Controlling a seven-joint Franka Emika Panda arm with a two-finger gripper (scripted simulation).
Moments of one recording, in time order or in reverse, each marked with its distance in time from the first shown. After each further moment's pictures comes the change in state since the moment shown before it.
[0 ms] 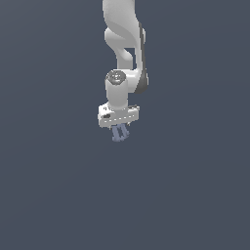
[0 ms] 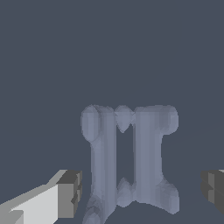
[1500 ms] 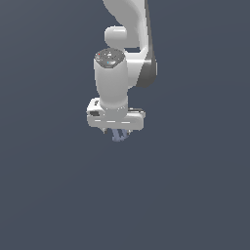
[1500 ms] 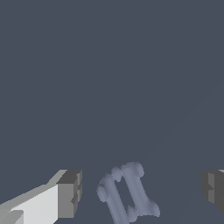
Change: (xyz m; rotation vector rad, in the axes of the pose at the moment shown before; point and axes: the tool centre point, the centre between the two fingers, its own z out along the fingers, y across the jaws) arm 0.113 0.034 -0.113 0.004 0.036 0.363
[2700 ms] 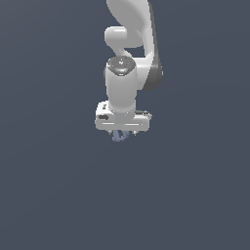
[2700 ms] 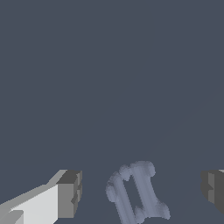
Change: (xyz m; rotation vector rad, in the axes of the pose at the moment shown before) arm -0.009 -0.022 0.018 -0.012 -0.021 -0.048
